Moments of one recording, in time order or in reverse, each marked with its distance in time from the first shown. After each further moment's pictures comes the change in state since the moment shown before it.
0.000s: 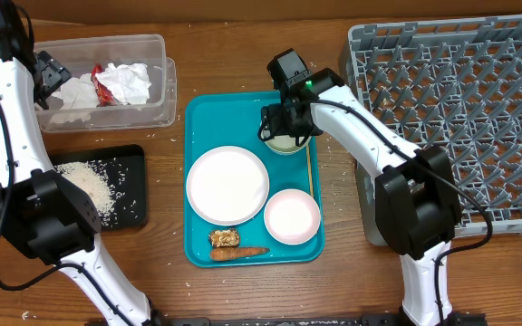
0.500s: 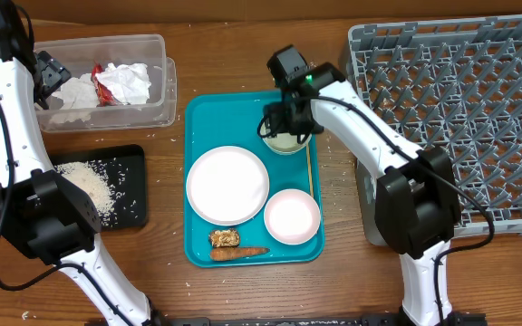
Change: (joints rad) left arm 0.000 0.000 0.000 0.000 0.000 0.000; right arm -0.003 0.005 0.083 -0.097 0.014 -0.001
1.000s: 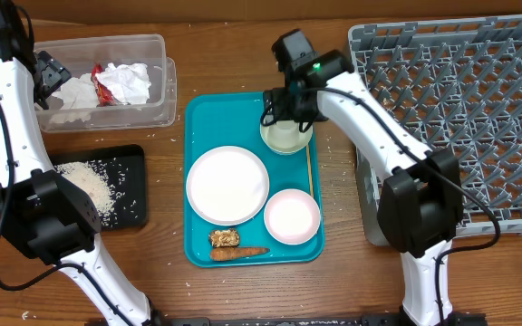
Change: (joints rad) left arm 0.000 0.000 0.000 0.000 0.000 0.000; right arm -0.012 0.000 0.045 -0.001 0.003 -0.004
